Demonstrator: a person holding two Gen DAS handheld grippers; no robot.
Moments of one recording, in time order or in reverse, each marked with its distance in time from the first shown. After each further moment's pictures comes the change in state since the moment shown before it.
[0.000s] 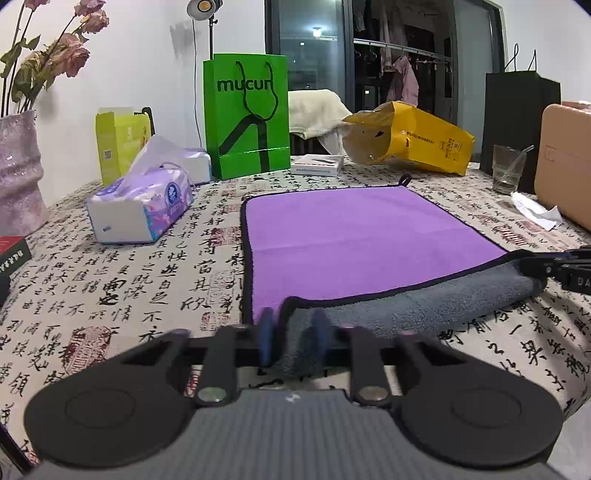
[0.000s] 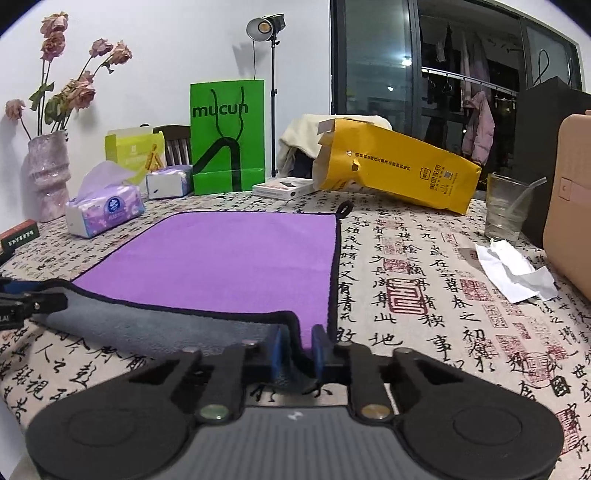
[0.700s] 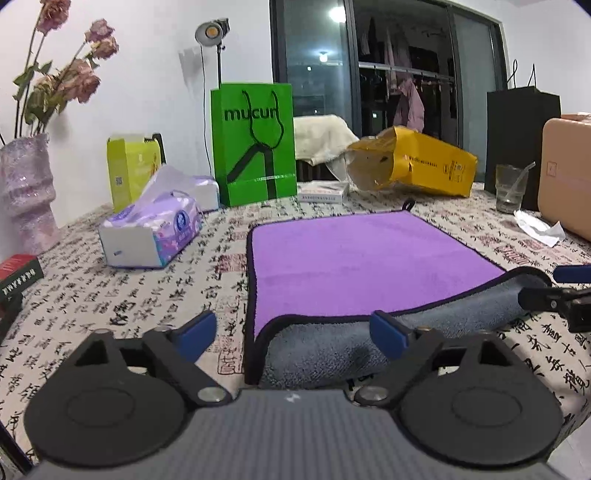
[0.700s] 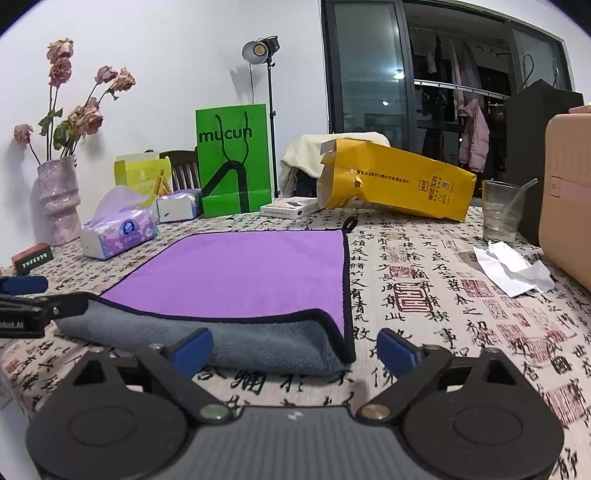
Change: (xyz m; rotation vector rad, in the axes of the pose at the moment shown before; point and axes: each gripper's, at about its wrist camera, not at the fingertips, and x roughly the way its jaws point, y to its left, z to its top) left arm -0.010 -0.007 0.002 0.002 -0.086 0.024; right arm -0.018 0.007 -0.007 0.044 -0.064 0.029
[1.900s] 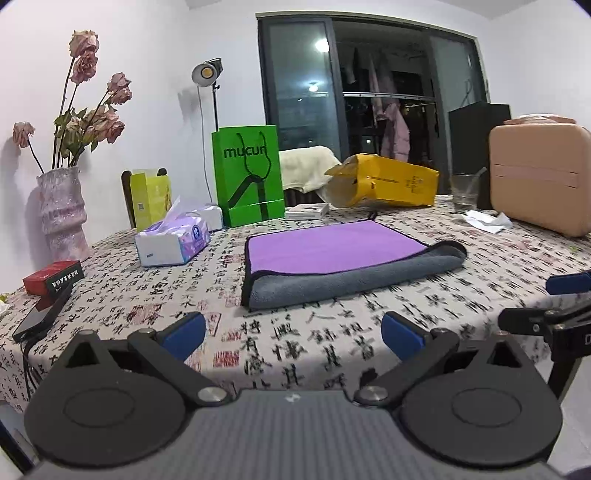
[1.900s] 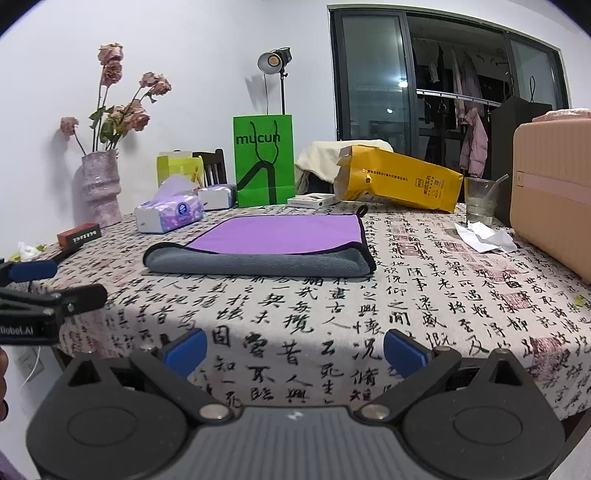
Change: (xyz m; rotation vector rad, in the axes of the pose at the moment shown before) left arm -0.131 -0.030 -0.057 0.050 -0.120 0.019; right arm -0.130 0.047 -0.067 -0.001 -0.032 0.003
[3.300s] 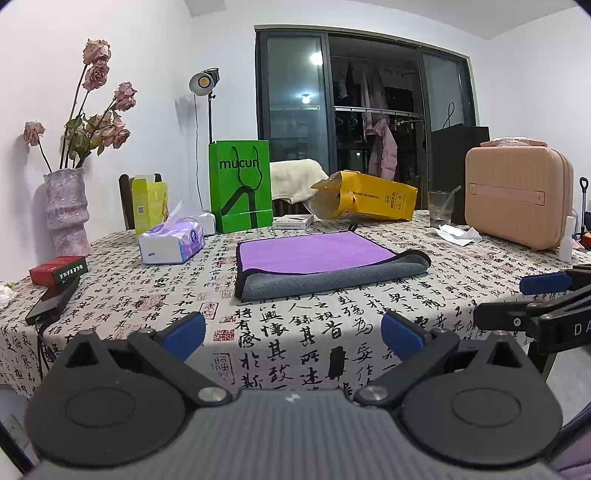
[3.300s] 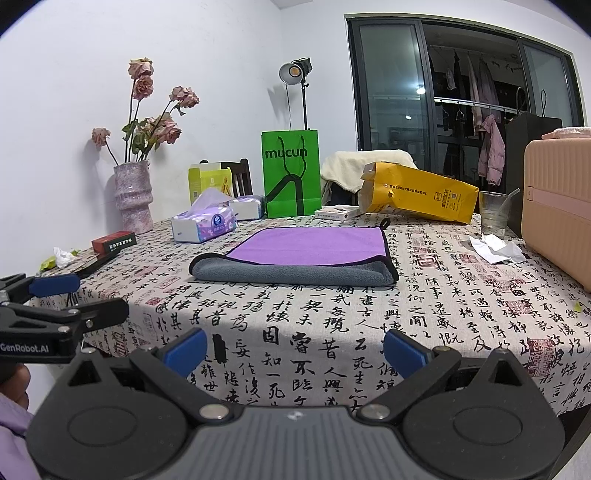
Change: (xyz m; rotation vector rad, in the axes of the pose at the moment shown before) left arm -0.068 0.002 -0.013 -0.037 -0.044 -0.054; right arm -0.059 0.023 0.000 -0.015 -0.029 0.079
